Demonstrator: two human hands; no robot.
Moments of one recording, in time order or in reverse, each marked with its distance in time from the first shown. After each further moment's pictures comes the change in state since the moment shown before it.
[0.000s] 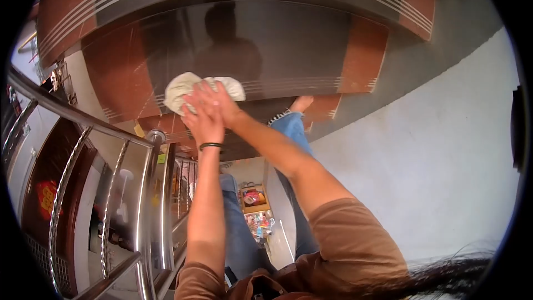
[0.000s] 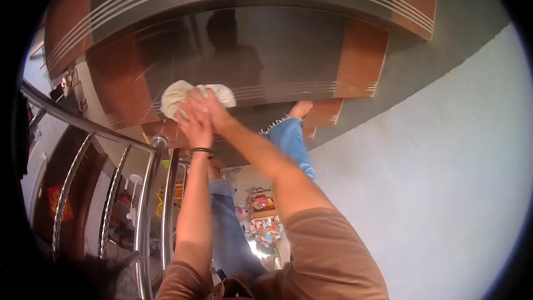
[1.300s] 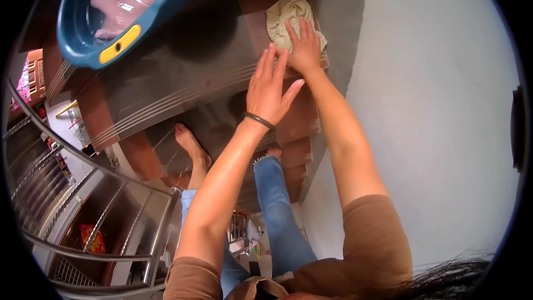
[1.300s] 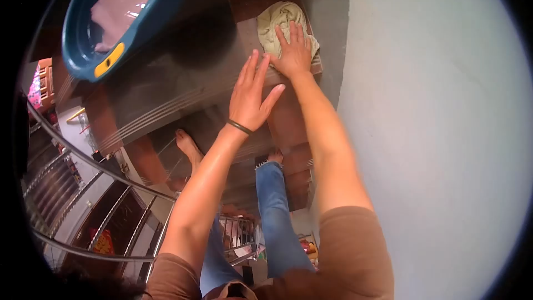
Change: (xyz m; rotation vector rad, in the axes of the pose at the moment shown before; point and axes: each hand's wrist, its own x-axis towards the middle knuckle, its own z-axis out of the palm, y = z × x) left_hand -0.041 0.573 -0.080 -0.198 0.022 1.005; right_hand -0.245 0.518 -0.252 0.124 0.583 0.864
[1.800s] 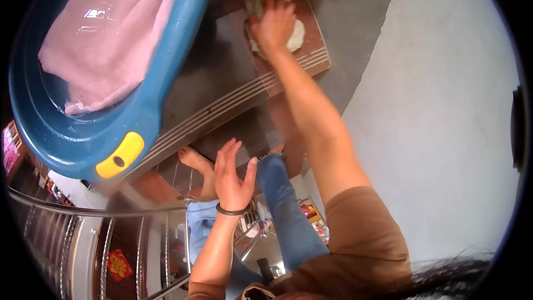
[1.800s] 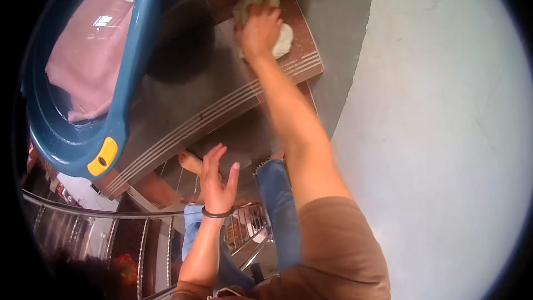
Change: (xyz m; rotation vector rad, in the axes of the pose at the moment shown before) left_hand -0.074 -0.061 -0.106 -0.126 -0.162 -0.417; right_hand 0.112 -0.083 0.027 -0.062 0.306 0.328
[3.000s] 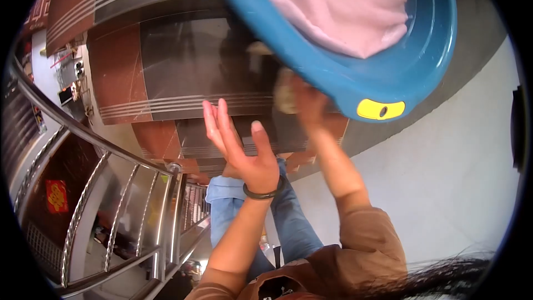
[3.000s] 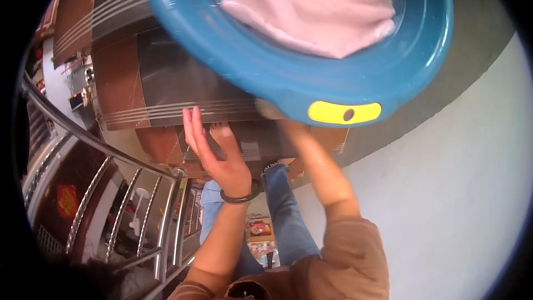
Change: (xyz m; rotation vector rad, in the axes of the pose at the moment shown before) left_hand 0.015 -0.044 -0.132 -0.361 0.908 -0.162; right_hand -0.182 -0.132 -0.010 -0.150 -0.226 -0.660
